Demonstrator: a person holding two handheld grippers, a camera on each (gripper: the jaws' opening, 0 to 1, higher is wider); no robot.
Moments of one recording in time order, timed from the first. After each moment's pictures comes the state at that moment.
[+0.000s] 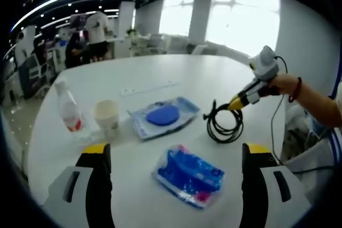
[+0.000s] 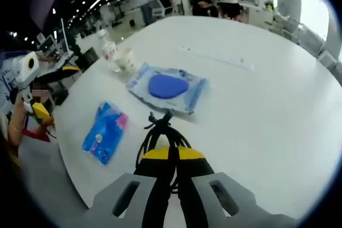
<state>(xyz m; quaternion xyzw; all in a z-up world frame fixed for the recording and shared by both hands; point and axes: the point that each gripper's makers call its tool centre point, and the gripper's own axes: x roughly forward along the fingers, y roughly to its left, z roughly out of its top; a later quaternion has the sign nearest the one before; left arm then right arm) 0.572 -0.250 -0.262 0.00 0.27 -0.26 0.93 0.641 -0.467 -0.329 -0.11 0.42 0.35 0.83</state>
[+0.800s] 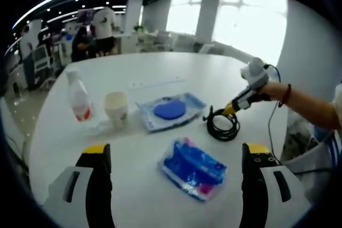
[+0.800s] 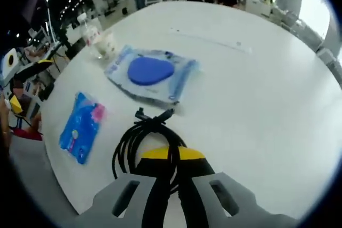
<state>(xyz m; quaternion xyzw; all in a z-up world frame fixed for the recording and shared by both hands) 0.562 -0.229 -0.265 -0.02 0.28 -0.23 0.93 0.662 -0.477 -0.375 -0.11 0.46 0.32 0.82</state>
